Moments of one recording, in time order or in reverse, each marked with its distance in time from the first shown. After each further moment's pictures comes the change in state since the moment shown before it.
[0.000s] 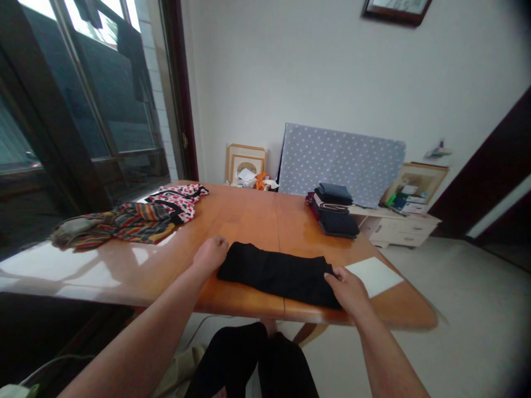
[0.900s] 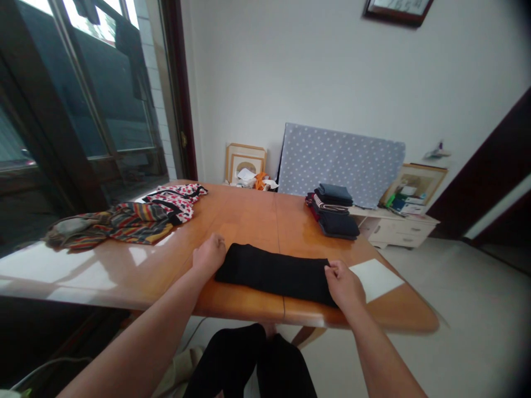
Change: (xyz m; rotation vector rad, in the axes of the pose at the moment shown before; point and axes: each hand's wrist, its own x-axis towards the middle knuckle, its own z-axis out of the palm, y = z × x) left_hand 0.005 -0.003 0.006 0.400 0.092 -0.085; right_hand 0.008 -0.011 0.008 -0.188 0.186 -0.050
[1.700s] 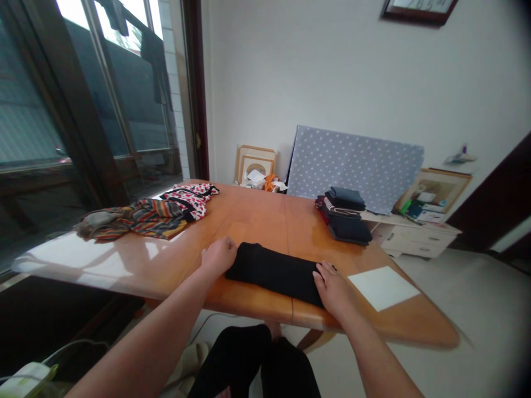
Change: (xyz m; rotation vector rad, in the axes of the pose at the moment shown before) left_hand -0.020 0.001 -0.015 -0.024 -0.059 -0.003; right_hand -0.007 -0.019 0.038 -0.154 -0.162 -0.365
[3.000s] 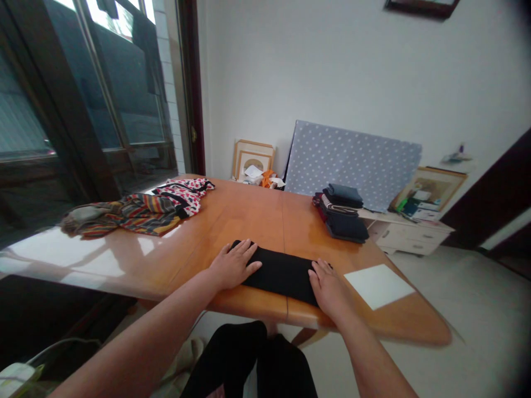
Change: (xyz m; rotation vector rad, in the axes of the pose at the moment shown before) left_hand -0.021 0.016 0.036 0.122 -0.123 0.596; right_hand -0.001 -0.001 0.000 -0.024 -0.024 -0.017
